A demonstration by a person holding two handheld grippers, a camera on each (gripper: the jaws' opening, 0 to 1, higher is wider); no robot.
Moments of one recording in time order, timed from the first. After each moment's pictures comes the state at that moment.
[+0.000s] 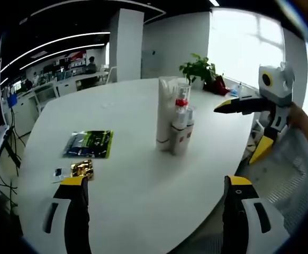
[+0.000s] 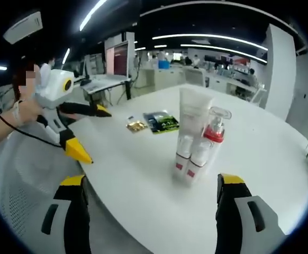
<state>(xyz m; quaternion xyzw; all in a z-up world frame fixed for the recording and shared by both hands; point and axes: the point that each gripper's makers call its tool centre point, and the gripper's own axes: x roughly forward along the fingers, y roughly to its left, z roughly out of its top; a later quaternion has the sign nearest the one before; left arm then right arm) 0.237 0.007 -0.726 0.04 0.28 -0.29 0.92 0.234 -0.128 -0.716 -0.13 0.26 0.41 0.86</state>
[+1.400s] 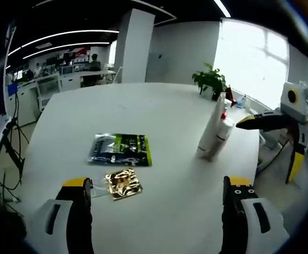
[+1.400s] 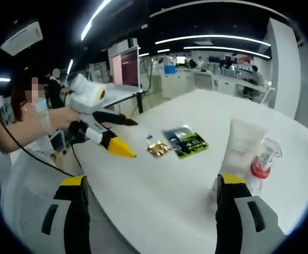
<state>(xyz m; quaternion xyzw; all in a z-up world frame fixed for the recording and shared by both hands) 0.328 0.113 -0.736 -0.01 0.27 -0.28 0.92 0.247 -0.018 -0.693 -0.09 0.24 0.44 0.86</state>
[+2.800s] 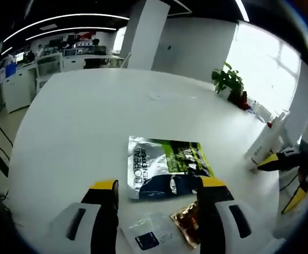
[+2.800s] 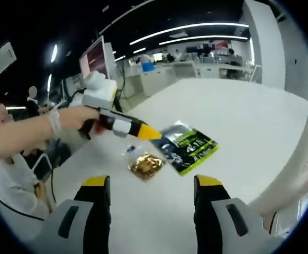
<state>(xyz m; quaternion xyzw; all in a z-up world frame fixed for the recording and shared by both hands) 0.466 0.162 -0.804 -0.04 0.33 -0.29 0.90 0.346 0.051 -0.759 -0.02 0.28 0.36 0.89</state>
